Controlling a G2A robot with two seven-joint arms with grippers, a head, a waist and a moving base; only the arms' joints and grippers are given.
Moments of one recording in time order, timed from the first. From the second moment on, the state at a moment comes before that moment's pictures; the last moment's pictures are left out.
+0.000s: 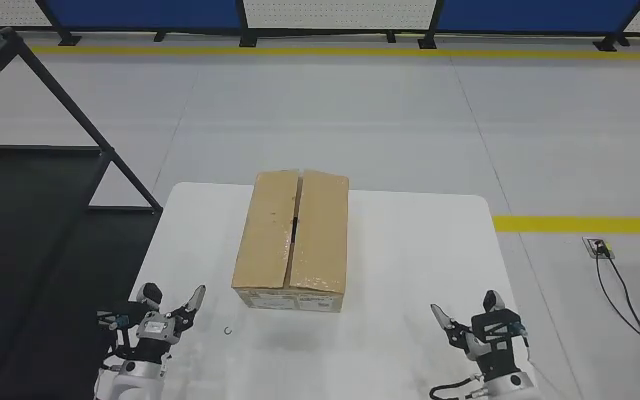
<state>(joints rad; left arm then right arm) 1.58 -1.17 -1.63 -1.76 1.05 -0.10 0.18 -1.66 -1.17 1.51 -1.96 -1.30 0.01 -0.02</state>
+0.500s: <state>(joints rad) 1.41 -1.18 -1.51 -1.66 1.16 0.01 0.10 -1.61 -1.18 1.48 -1.93 -1.21 0.01 -0.03</state>
